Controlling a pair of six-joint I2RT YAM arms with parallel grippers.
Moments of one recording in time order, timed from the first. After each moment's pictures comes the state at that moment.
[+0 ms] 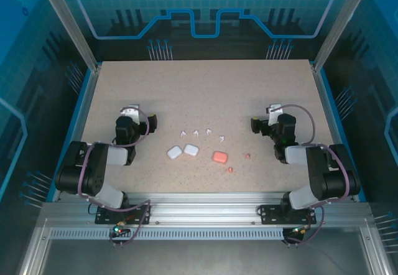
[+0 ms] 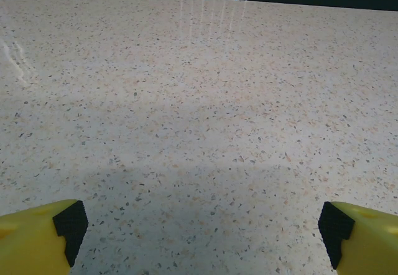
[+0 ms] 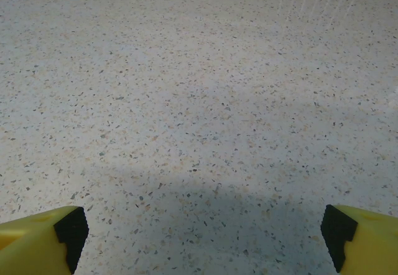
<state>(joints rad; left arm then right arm) -0.03 1.54 0.37 0.80 -0.03 -0.11 0.07 1.49 0.41 0.64 -0.02 -0.05</state>
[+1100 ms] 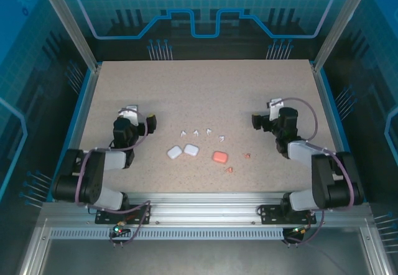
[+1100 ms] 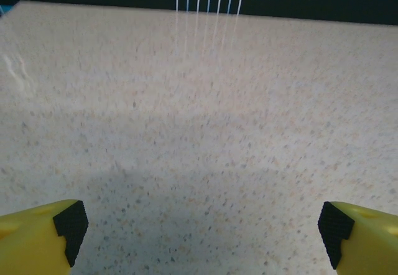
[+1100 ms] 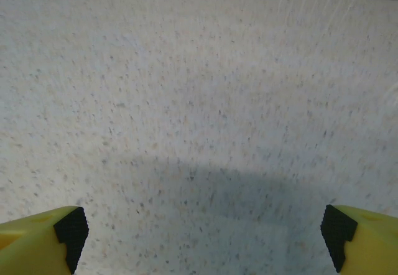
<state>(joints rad) -0.02 1.42 0.33 0.76 -0.01 -0.11 0.07 1.38 0.54 0.35 -0.03 -0.07</state>
